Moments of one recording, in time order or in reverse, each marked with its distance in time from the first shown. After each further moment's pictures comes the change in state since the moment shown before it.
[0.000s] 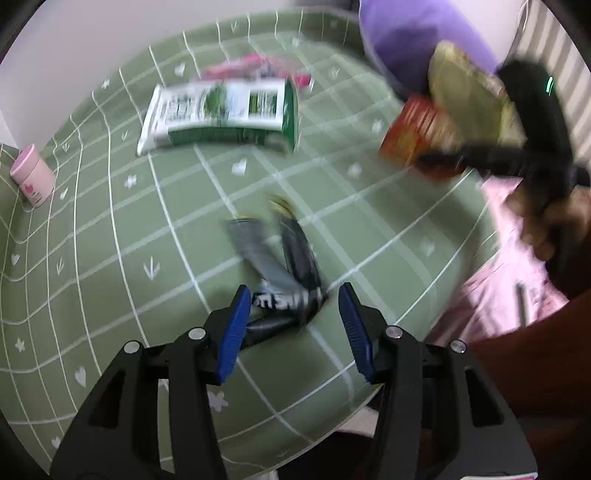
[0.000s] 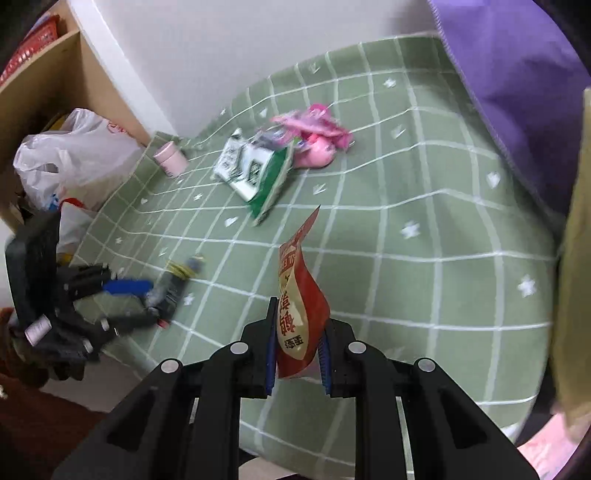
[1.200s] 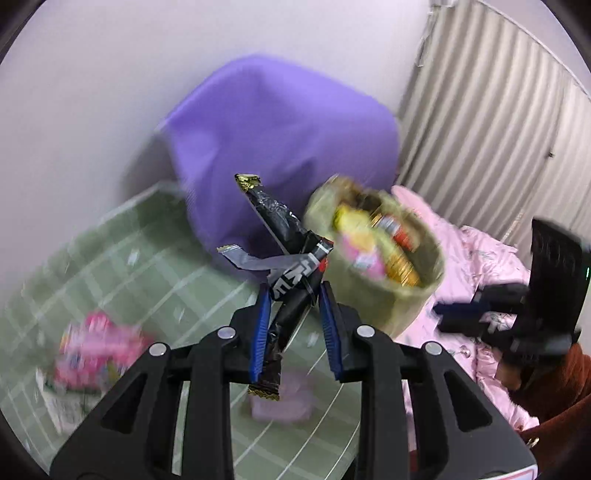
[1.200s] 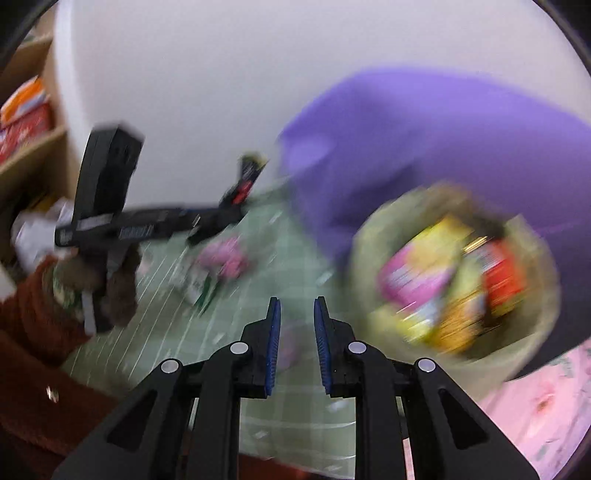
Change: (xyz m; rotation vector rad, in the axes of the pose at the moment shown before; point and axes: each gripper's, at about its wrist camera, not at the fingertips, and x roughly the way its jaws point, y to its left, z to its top) left arm -0.028 -0.101 0.220 0.197 -0.288 -0.363; right arm -0.162 -0.037 -0.015 0.060 -0.264 -0.166
